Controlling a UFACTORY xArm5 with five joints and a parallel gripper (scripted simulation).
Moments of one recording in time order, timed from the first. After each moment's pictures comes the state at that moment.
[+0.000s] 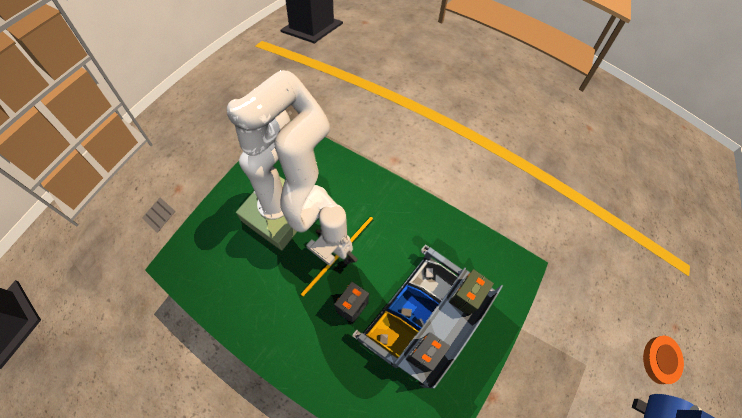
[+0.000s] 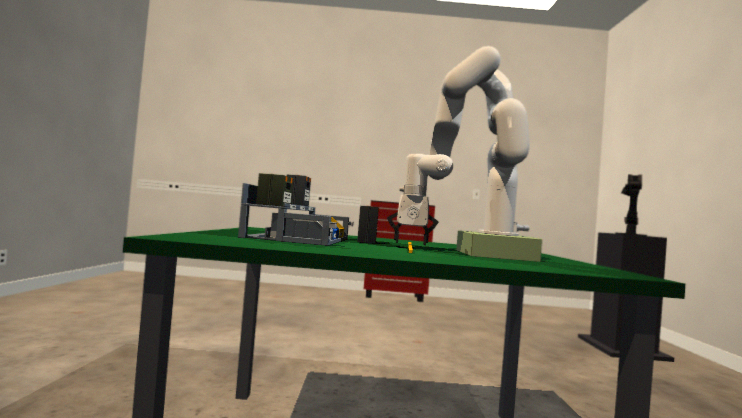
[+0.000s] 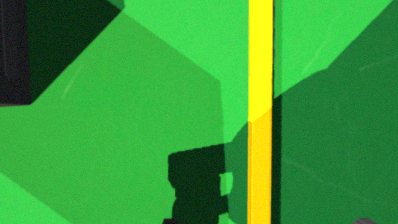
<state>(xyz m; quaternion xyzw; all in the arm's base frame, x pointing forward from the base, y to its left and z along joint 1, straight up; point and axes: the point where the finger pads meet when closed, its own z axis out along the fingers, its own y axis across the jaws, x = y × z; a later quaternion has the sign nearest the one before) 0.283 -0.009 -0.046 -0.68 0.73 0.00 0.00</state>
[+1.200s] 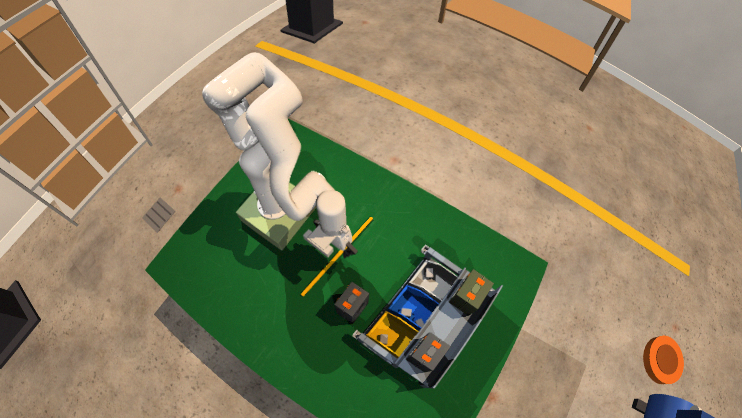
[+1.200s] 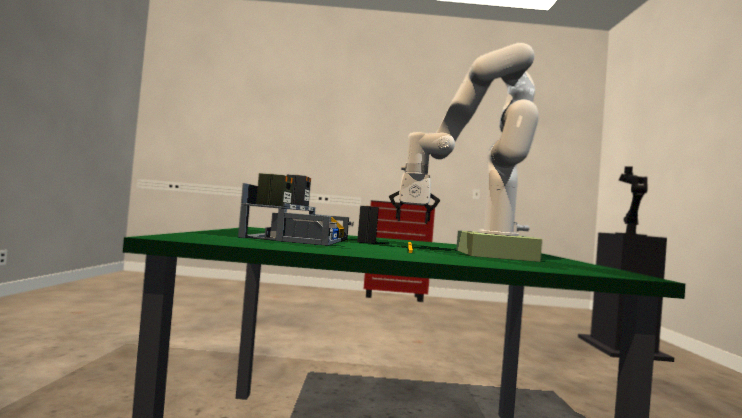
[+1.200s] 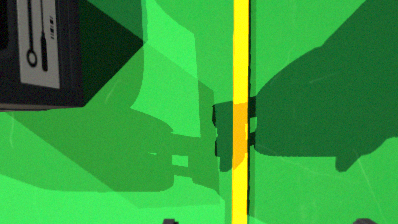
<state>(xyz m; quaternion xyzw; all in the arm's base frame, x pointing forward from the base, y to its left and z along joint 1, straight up) 0.283 -0.009 0.025 -0.68 0.73 0.00 0.00</state>
